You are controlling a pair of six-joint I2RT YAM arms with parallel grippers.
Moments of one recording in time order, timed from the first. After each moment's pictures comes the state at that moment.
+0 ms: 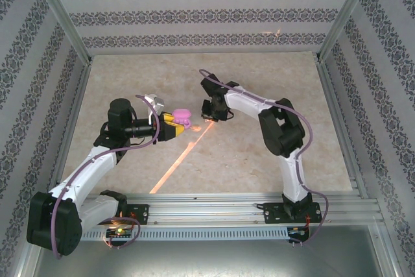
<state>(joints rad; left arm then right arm) -0.21 1.06 0.62 0.15 1.08 -0.19 0.58 2.09 1.58 -0.76 -0.15 0.80</state>
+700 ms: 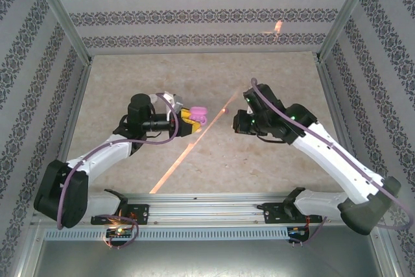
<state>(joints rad) -0.38 1.30 0.69 0.37 0.97 -0.11 0.70 1.18 1.28 -1.03 -0.04 0.74</state>
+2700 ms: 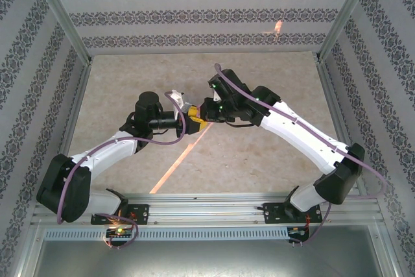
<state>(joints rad) -0.45 1.34 0.74 0.36 0.89 -0.03 0.80 1.51 1.55 -0.91 -0.14 0.76</state>
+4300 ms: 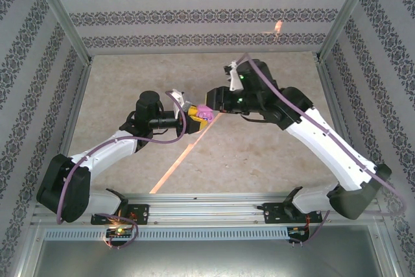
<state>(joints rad) -0.45 1.34 0.76 0.32 0.87 -0.04 0.70 1.33 1.56 -0.85 -0.25 0.73</state>
